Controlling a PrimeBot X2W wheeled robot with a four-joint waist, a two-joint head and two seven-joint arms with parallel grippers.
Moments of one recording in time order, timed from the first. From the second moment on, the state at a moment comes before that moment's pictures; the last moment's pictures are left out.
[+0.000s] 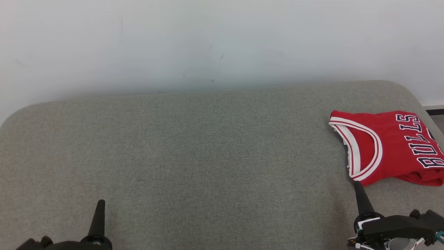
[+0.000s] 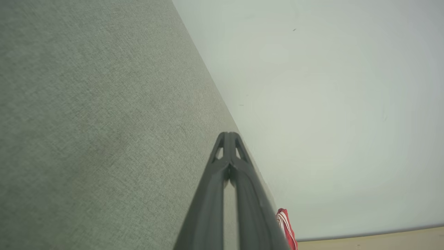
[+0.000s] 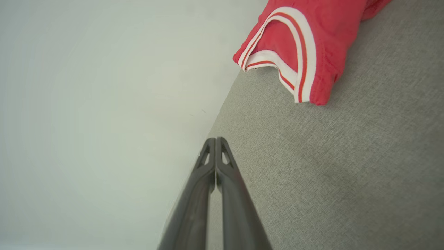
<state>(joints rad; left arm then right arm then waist) -0.07 0.04 0.11 0.28 -1.17 -0.11 0.00 -0.12 -0.06 -0.05 0.33 1.16 0.13 0.00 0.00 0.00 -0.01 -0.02</state>
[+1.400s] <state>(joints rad) -0.10 0.05 0.11 0.25 -1.52 -0.12 0.09 -0.11 -0.05 -0.10 0.26 1.52 0.13 0.09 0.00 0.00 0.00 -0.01</state>
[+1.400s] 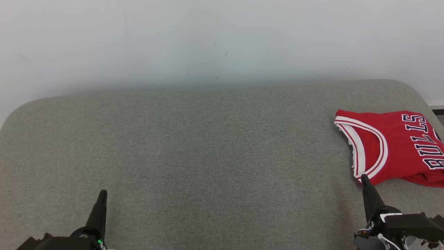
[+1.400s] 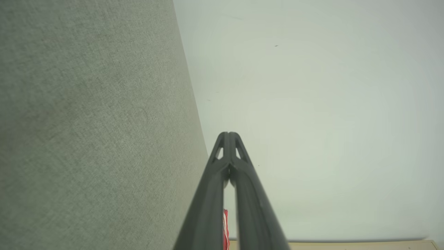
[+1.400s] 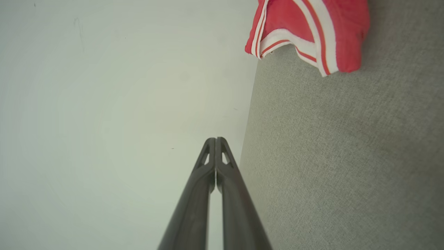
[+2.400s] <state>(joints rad) -0.10 0.05 0.11 0.25 -1.61 -0.13 0.11 -0.11 -0.05 -0.11 0.24 1.61 0.13 0.11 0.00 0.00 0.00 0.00</state>
